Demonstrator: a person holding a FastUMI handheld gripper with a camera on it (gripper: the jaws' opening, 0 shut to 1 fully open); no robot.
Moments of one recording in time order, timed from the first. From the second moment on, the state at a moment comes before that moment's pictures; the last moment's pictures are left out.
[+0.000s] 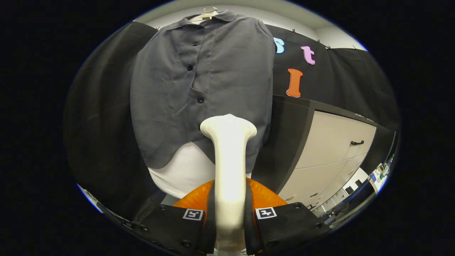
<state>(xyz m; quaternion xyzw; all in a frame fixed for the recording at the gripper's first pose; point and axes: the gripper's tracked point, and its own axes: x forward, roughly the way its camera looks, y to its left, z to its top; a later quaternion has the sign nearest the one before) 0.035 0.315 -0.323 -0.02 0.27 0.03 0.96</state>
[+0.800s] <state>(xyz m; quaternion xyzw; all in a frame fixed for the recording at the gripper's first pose) 0.059 0.369 -0.121 -0.02 0.08 0.04 1.00</state>
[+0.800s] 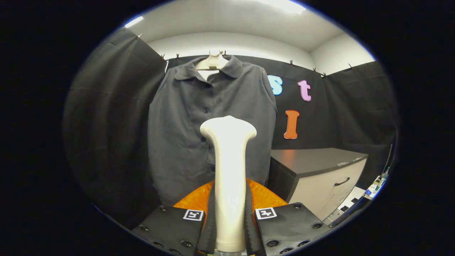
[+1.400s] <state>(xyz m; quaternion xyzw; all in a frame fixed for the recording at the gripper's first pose) 0.133 0.490 -0.048 0.01 0.03 0.12 0.99</state>
